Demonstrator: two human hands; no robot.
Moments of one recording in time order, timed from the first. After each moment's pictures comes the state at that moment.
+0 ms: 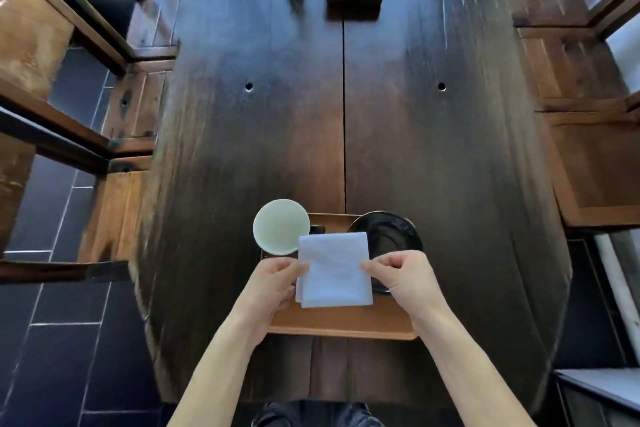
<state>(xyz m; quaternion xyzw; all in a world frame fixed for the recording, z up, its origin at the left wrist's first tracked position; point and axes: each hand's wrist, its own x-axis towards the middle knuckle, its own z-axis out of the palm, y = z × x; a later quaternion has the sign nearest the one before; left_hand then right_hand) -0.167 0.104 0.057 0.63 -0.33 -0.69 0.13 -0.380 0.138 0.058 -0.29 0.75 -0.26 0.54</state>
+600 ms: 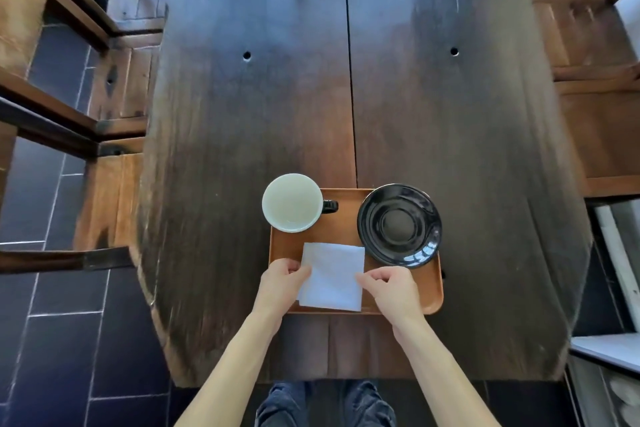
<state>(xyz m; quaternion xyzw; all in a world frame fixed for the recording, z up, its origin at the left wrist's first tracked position) -0.148 0.125 -0.020 0.74 -0.39 -0.56 0.03 -0.328 0.184 -0.027 -0.22 0.80 -0.21 0.51</state>
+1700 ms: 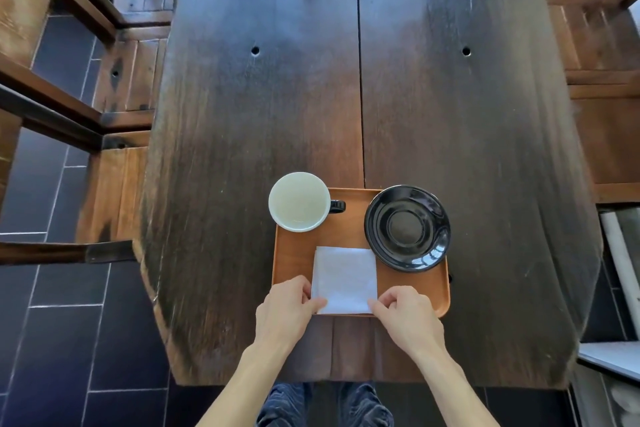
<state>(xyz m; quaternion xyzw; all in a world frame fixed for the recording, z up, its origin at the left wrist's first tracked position) -0.137 0.161 -0.032 0.67 -0.59 -0.44 -0.05 -0.335 0.209 -0.015 -0.40 0.82 0.01 0.41</state>
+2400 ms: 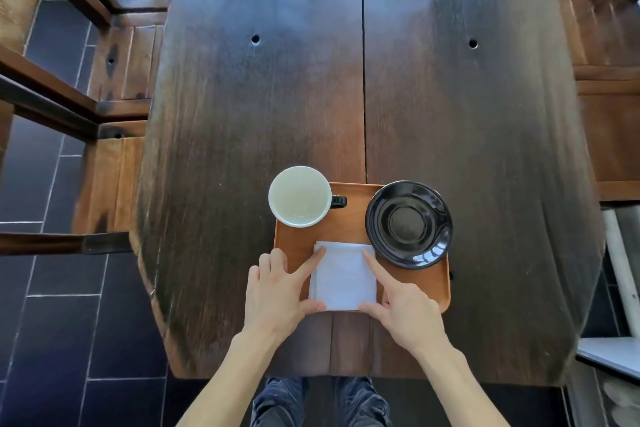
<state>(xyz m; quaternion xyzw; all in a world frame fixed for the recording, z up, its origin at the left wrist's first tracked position) -0.123 0.154 -0.042 0.58 -0.78 -0.20 -0.12 -0.343 0.207 -0.028 -0.57 0.73 0.05 0.37</state>
